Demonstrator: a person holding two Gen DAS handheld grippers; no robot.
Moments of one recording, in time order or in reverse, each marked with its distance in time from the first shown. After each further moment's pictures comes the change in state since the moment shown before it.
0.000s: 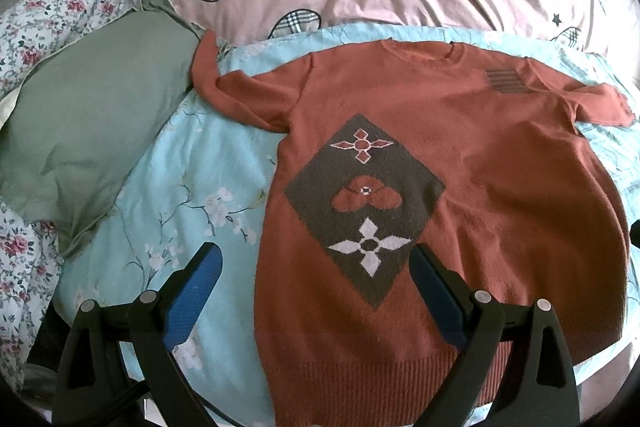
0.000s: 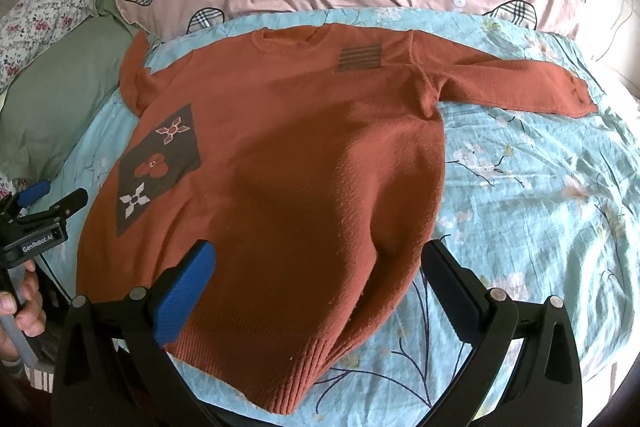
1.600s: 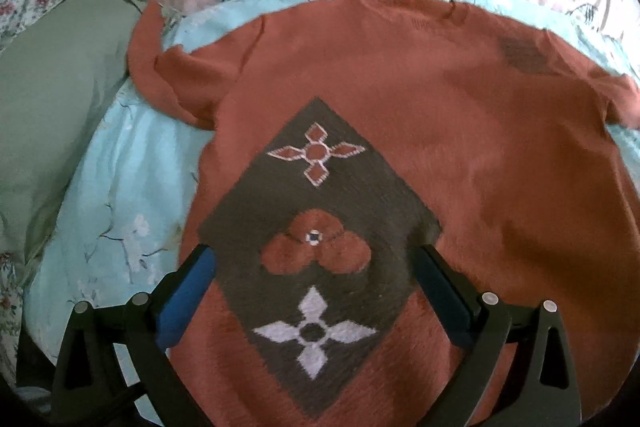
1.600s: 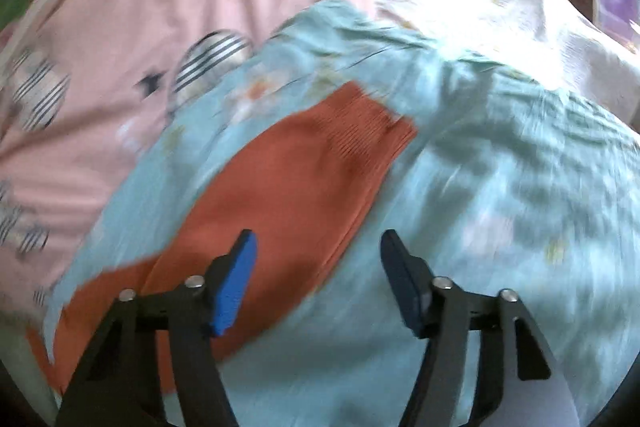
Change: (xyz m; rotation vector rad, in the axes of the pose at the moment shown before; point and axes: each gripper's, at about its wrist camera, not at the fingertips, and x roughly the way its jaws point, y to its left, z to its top) left arm 0.102 -0.050 0.056 0.027 0.126 -0.028; right arm 0.080 -0.459 0.124 0.805 -0.222 -0.220
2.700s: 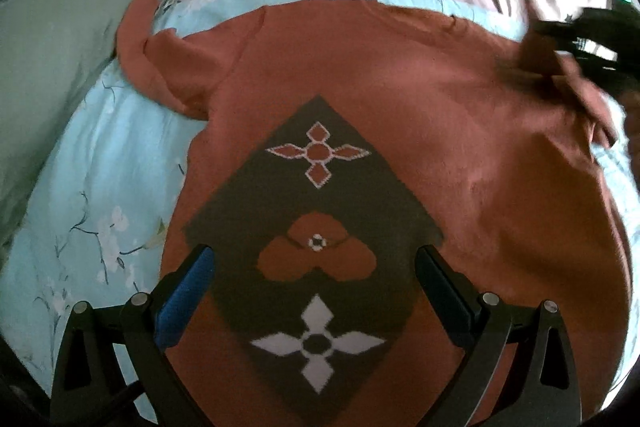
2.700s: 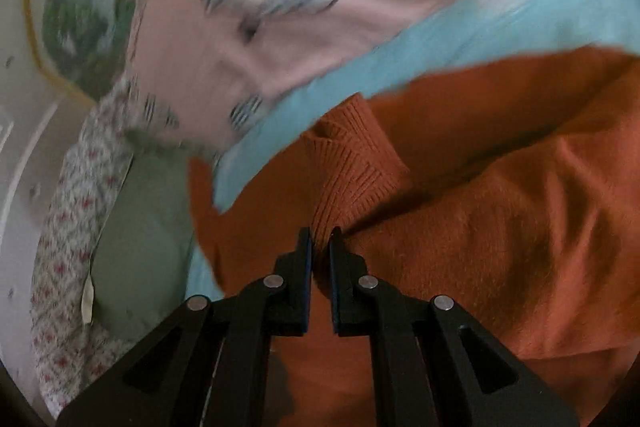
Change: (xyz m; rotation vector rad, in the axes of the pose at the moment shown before) left arm 0.009 0.026 -0.002 -0.069 -0.019 -0.121; right arm -0.003 0.397 -0.292 -0.380 0.566 0.763
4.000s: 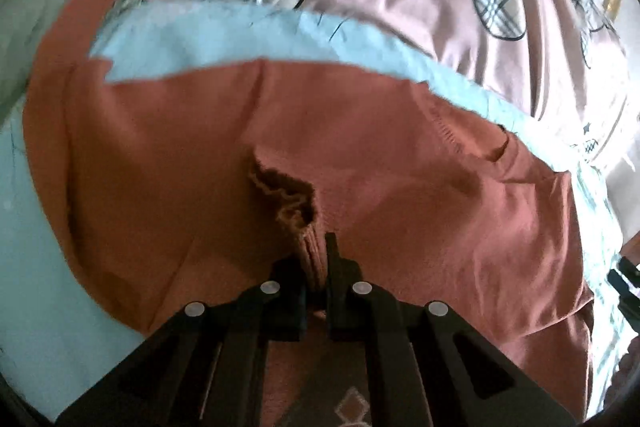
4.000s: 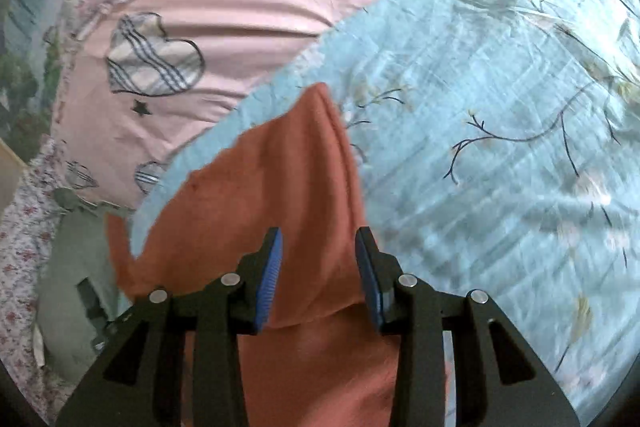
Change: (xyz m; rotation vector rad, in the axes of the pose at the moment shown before) left arm 0.119 0.058 0.139 -0.170 -0.073 -0.217; right arm -0.164 -0.093 -0.041 0.147 -0.257 -0.393
